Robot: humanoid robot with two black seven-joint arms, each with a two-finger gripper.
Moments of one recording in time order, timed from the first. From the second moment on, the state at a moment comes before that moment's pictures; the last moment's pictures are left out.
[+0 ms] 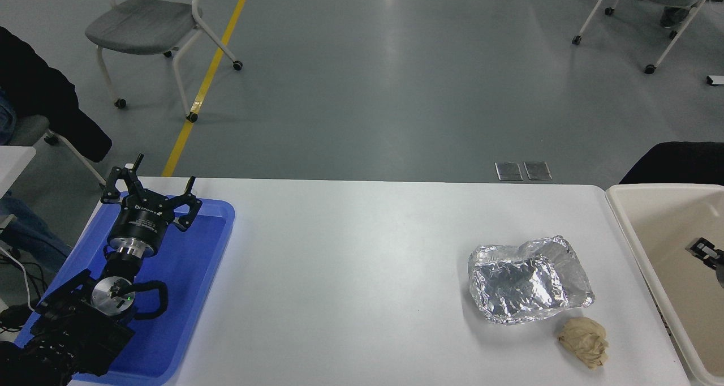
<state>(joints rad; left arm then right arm) -0.64 0.20 -0.88 -0.19 -0.21 -0.79 -0.31 0.75 -0.59 -0.09 0.27 -0.72 0.15 -0.05</state>
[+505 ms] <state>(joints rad) -0.64 0.20 -0.88 -0.20 -0.21 -0.79 -0.31 1.39 -0.81 -0.69 0.95 -0.72 0.24 -0.06</state>
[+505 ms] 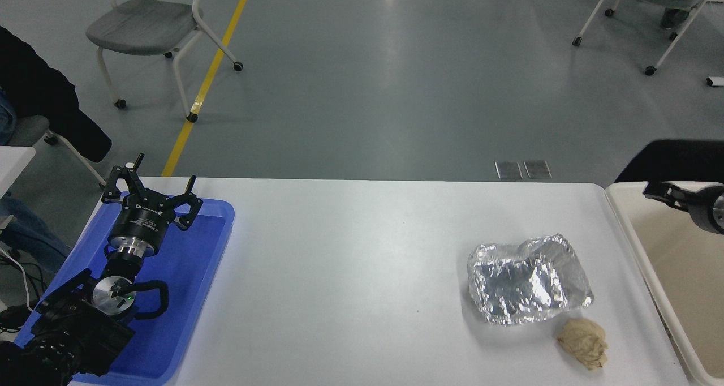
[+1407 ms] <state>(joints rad) -0.64 0.20 -0.88 -0.19 -0.21 -0.79 -0.31 2.26 -0.16 -1.13 1.45 -0.16 0.73 -0.07</state>
